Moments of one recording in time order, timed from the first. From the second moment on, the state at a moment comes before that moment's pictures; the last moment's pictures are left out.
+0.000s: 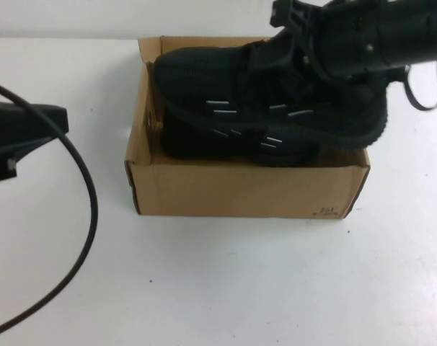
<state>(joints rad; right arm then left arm) 0.38 1.59 -1.49 0.86 0.78 -0.09 0.11 0.98 -0.86 -1.19 0.98 1.13</state>
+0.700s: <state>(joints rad) 0.37 1.97 -1.65 0.96 0.83 -0.16 0.11 0.97 -0.86 -1.13 0.98 1.08</state>
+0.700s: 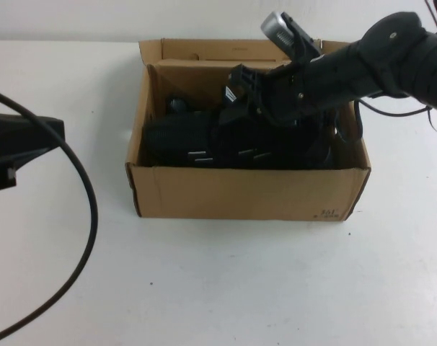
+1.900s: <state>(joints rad) 0.37 1.96 -1.66 0.70 0.85 -0.16 0.11 0.97 -0.86 -1.13 0.95 1.07</state>
